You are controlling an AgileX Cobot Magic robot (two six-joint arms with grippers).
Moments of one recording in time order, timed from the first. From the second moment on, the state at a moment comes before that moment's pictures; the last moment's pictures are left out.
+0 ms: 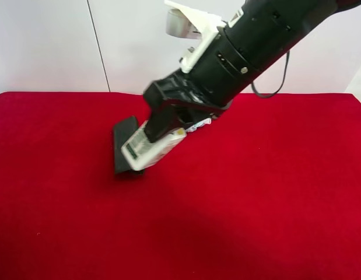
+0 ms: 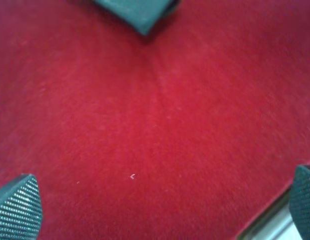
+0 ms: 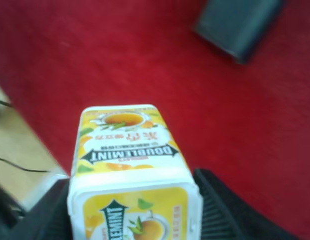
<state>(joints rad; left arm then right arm) -0.38 0.39 -0.63 -0.16 1.13 0.42 0.71 1.51 -1.20 0.58 0.86 -0.33</state>
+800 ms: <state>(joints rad) -0.74 0.84 -0.83 -0.05 0.99 0.41 0.71 1.51 -1.20 0.78 0.83 -0.28</state>
